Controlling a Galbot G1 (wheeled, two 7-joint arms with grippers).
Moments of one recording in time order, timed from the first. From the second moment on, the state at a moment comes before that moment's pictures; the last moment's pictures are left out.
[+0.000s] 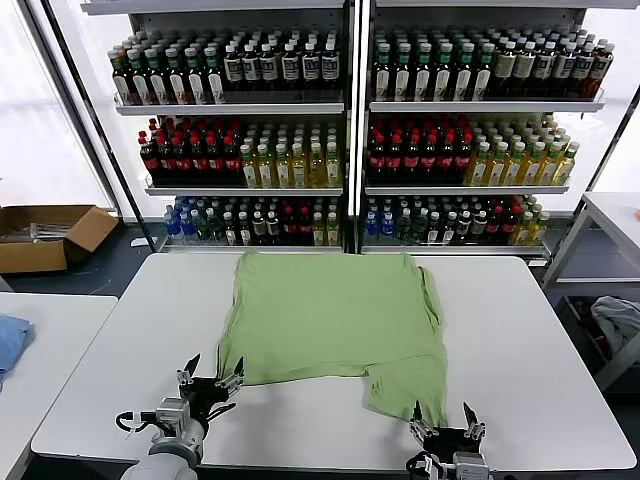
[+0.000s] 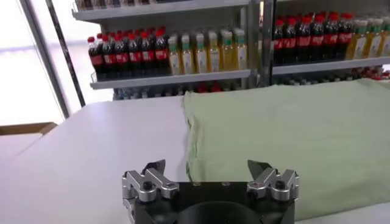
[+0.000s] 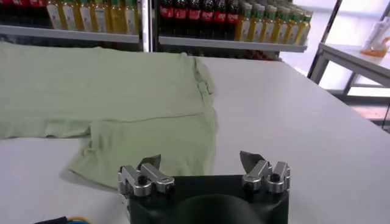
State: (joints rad) left arm 1.44 -1.42 -0.53 -2.02 -0.09 0.49 -0.02; right arm -1.65 1.28 0.26 2.21 0.26 -0.48 0.57
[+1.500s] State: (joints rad) left arm 1.49 -1.43 -0.49 -1.99 -0.06 0.48 -0.01; right arm -1.66 1.30 0.28 2.16 0.29 -0.35 0.50
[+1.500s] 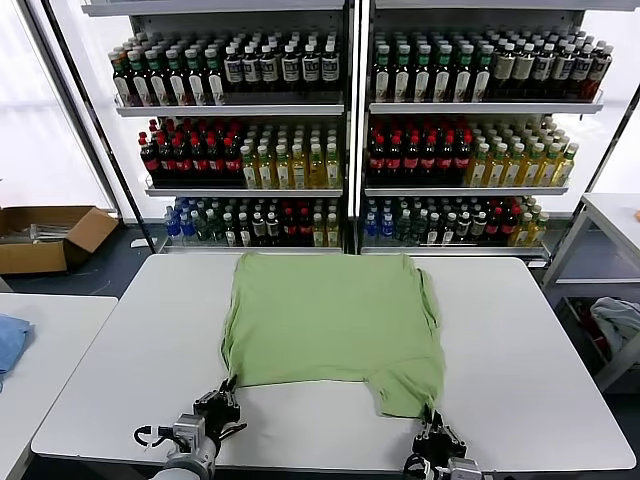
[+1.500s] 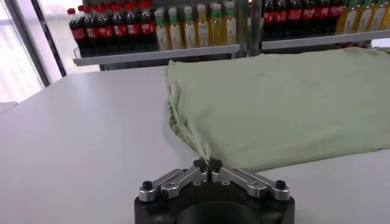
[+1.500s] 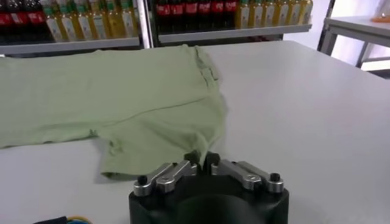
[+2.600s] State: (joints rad) left arm 1.11 -1.38 -0.42 -1.75 -0.23 0.31 -0.09; right arm -1.07 1.25 0.26 1.84 0.21 -0.29 0.36
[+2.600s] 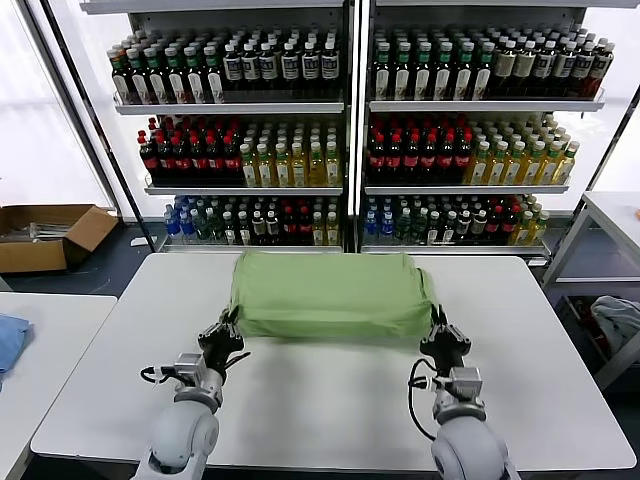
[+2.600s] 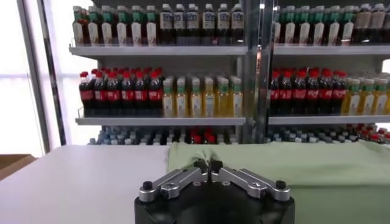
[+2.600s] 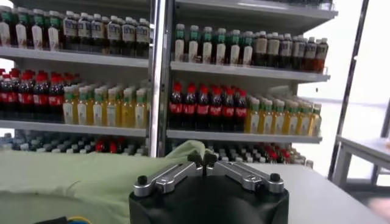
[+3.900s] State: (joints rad) left arm 0.97 -1.38 -0.40 -1.62 -0.22 0.45 -0.12; right arm -0.78 1.38 0.21 1.57 0.42 -0.44 0.47
